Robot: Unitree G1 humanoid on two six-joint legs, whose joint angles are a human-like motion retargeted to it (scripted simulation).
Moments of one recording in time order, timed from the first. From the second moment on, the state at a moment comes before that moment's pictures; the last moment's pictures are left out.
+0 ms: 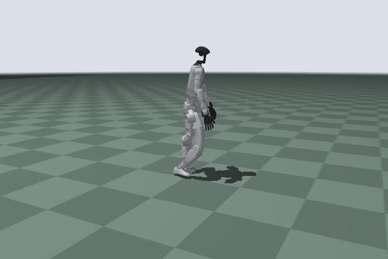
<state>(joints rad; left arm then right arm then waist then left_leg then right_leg) -0.40 0.27 -0.51 1.26 0.20 -0.02 -0.10 -0.19 -0.28 0.24 1.21 0.11 -0.02 -0.04 -0.17 -0.13 0.04 -0.03 -0.27 0.72 -0.05 -0.32 0.11 -0.29 -0.61 -0.68 1.08 -0.75 -0.03</state>
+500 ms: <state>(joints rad) -0.29 0.22 -0.46 1.21 0.16 -0.03 -0.14 -0.28 -0.22 0.28 1.22 0.08 -0.03 0.01 -0.18 -0.14 0.01 0.07 -0.25 1.28 -0.03 -0.29 0.20 -0.26 -0.41 -0.44 0.79 -0.75 0.01</state>
